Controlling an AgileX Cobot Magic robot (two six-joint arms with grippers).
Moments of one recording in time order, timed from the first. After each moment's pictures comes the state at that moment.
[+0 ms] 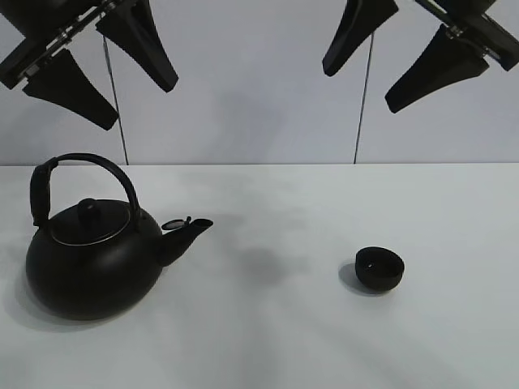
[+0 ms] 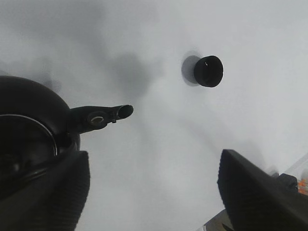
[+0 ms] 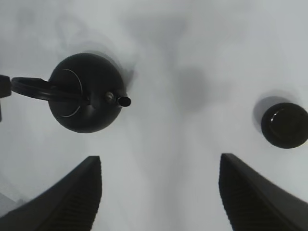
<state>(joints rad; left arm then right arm) -0.28 1.72 -1.40 -0.64 1.07 0.19 0.27 1.53 -1.29 0.48 0.96 0.00</state>
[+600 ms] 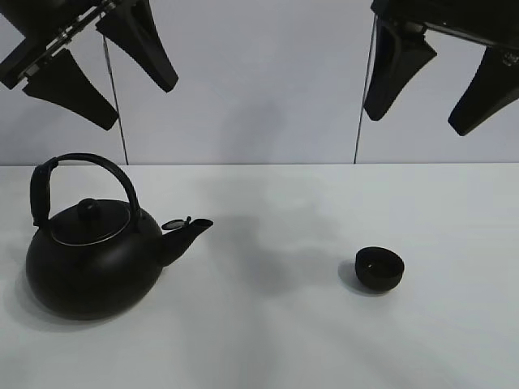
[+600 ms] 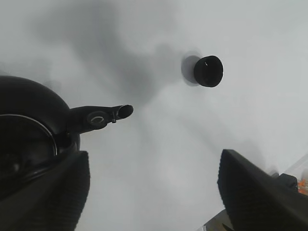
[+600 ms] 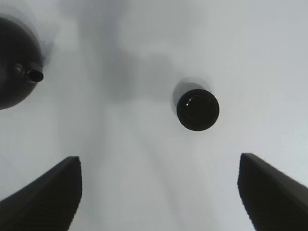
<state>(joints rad) -0.28 1.72 -1.40 -0.64 1.07 0.19 0.27 1.54 -1.29 0.21 1.03 -0.03</state>
